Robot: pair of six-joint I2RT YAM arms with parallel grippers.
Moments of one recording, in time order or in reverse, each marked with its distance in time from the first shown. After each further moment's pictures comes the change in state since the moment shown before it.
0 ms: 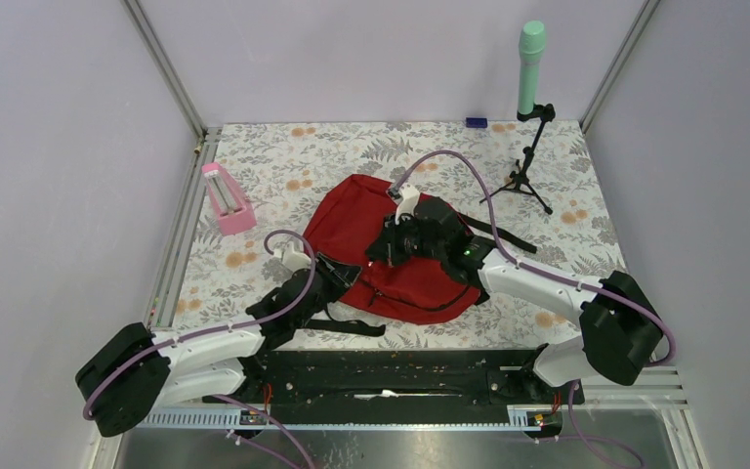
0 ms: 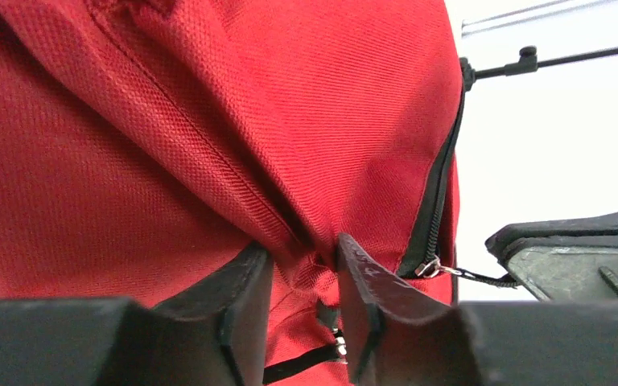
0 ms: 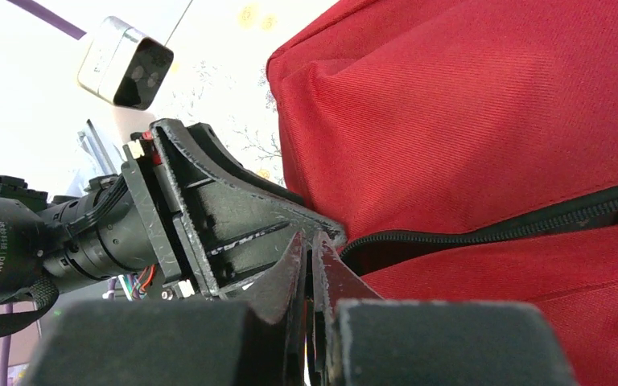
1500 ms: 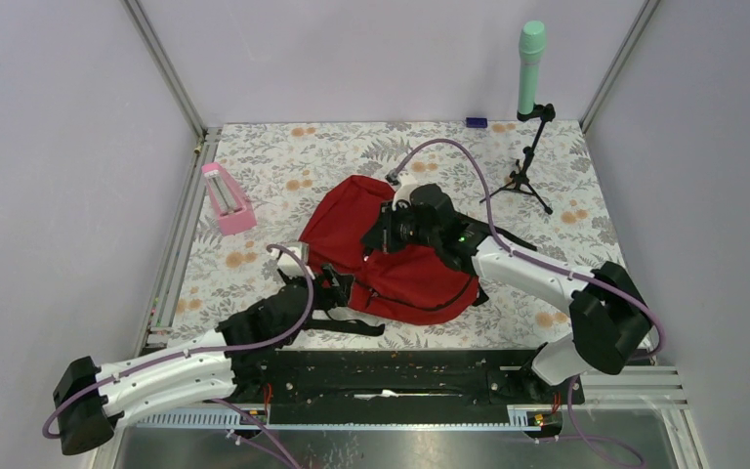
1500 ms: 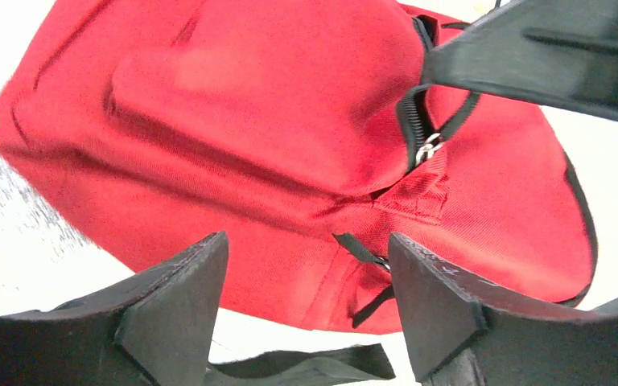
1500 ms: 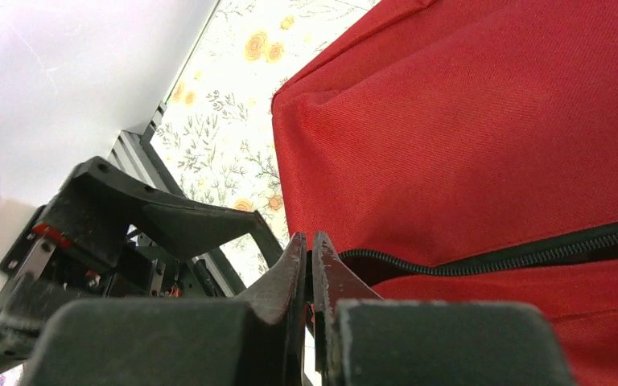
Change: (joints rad) left arm -0.196 -0.344 0.071 -0.362 -0.247 0.644; right arm -0.031 0.085 0.101 -0.024 -0.026 0.069
